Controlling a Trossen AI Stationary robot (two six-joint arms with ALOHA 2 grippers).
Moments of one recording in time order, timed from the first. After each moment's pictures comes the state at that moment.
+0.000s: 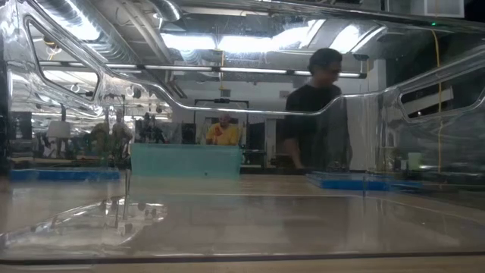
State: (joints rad) left arm -0.35 1.28 1.56 -0.32 -0.60 -1.43; right arm -0.20 0.89 0.99 -0.33 -0.38 -0.27
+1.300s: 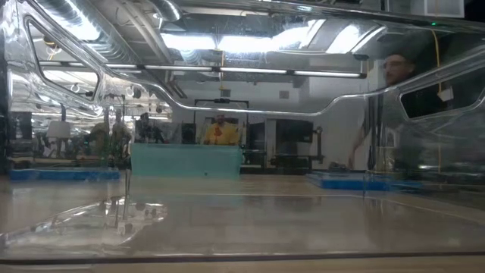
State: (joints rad) left arm -0.46 1.49 1.56 -0.61 -0.53 -1.24; right arm -0.20 0.89 0.99 -0.33 -0.38 -0.26
